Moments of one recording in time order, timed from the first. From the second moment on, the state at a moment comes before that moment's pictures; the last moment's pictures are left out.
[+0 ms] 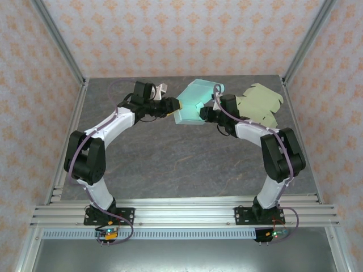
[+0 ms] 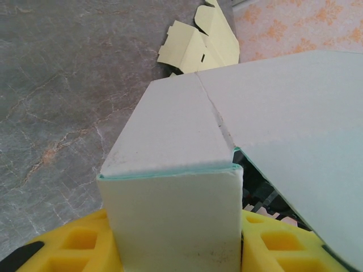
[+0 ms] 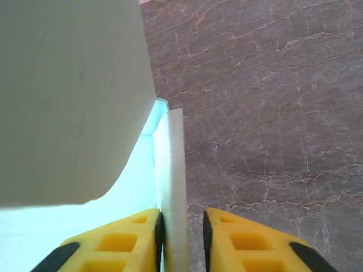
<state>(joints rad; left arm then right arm) -0.30 1.75 1.33 -0.24 0.65 -0.73 0.35 1.77 1.05 0.14 -0.31 0.42</state>
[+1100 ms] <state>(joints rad) -0.30 1.74 1.31 -0.26 0.55 -0.79 0.32 1.61 1.11 -0.13 -0.45 0.02</state>
